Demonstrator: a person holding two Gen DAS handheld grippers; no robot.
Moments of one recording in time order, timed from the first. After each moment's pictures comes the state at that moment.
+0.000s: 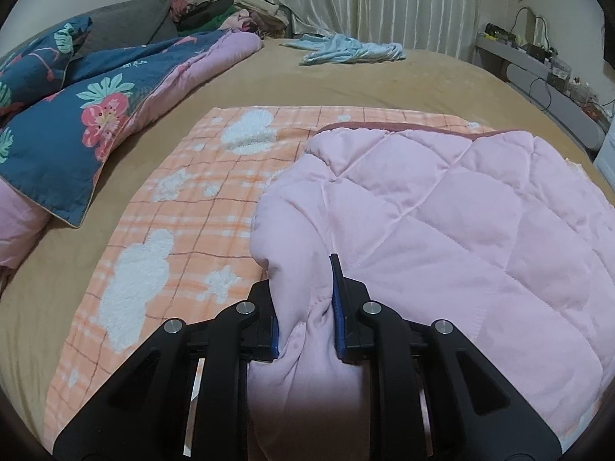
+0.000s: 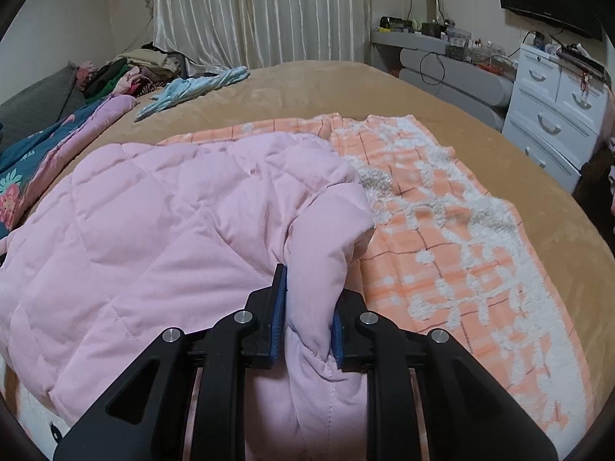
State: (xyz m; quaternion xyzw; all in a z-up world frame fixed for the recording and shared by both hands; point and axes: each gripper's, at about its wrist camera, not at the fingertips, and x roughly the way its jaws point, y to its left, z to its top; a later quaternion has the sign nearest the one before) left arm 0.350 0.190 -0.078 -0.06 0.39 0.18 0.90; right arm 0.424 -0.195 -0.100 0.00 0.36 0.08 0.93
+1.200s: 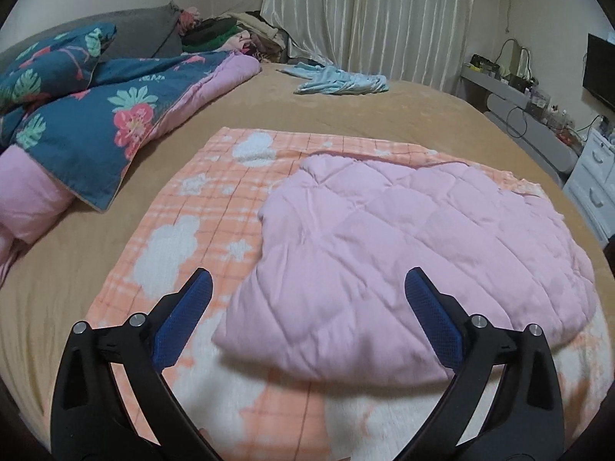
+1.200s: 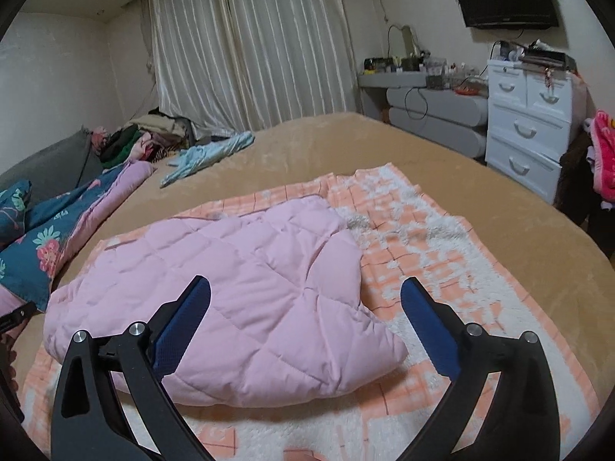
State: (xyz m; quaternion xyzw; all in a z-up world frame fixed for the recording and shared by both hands) left arm 0.245 0.157 -0.016 -0.10 0.34 0.16 0.92; right arm 0.300 -0.225 -0.016 0.08 0.26 0.08 0.96
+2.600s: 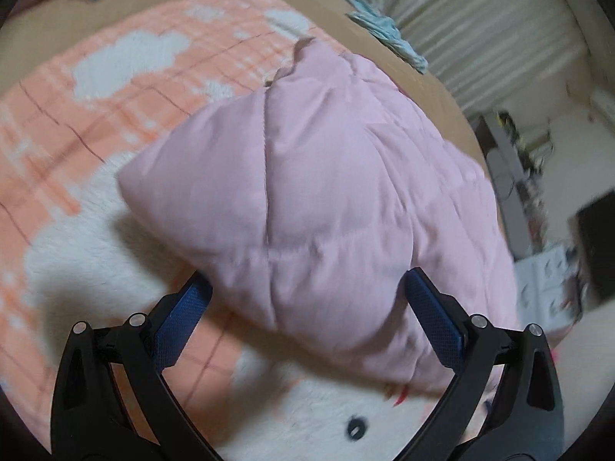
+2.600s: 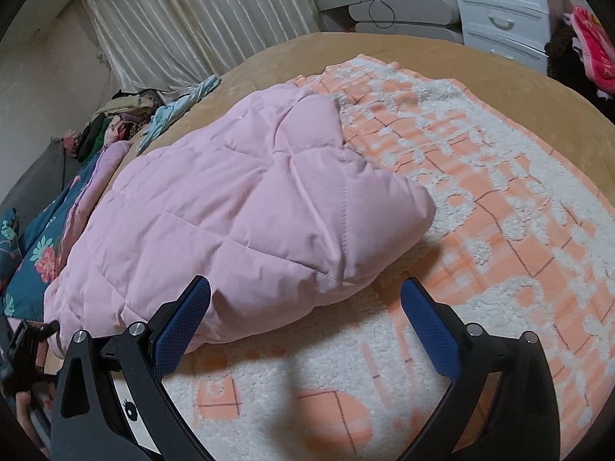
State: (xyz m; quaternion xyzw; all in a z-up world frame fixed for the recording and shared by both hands) left arm 0.256 0.188 -0.118 -0.41 0.39 0.12 0.82; right arm 0.305 -0.219 -0.109 0.18 0.40 0.06 0.90
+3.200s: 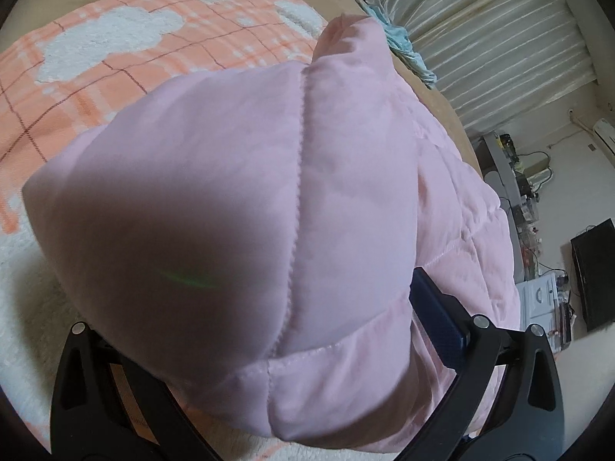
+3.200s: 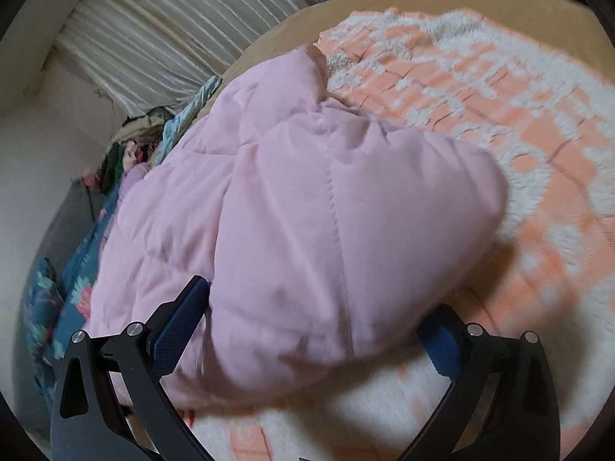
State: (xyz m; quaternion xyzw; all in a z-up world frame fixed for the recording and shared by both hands) left arm 0.285 0.197 -0.142 -0.44 0.37 0.12 0.81; right arm 0.361 -0.231 -0.148 0.31 0.42 0.11 0.84
